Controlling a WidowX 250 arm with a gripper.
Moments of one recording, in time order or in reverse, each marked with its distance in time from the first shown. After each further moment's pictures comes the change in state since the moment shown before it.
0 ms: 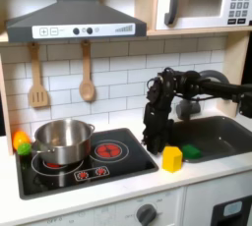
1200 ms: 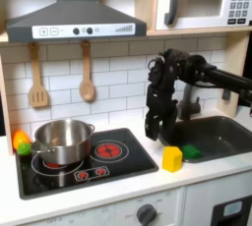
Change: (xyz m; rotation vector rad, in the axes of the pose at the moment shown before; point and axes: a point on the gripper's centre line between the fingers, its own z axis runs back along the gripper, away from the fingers) arm -0.002 -0.001 0.048 -0.094 -0.008 0.023
